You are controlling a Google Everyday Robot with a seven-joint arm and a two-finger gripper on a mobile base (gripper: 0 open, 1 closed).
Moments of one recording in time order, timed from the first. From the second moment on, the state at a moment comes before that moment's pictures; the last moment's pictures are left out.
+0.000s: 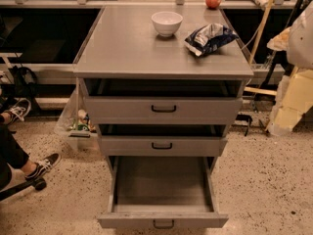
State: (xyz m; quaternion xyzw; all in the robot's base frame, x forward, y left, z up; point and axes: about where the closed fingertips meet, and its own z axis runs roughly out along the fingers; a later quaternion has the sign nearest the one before) arm 0.438 -0.216 0.977 -0.60 0.78 -0.04 0.16
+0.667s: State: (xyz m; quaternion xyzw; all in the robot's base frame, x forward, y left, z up) arm 0.471 -0.224 1.003 -0.59 0.79 -0.07 0.18
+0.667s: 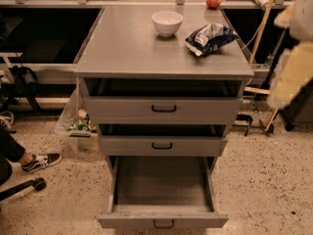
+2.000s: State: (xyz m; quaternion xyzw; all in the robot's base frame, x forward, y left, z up) arm 0.494 -0.321 1.028 -0.52 0.82 -0.10 0.19
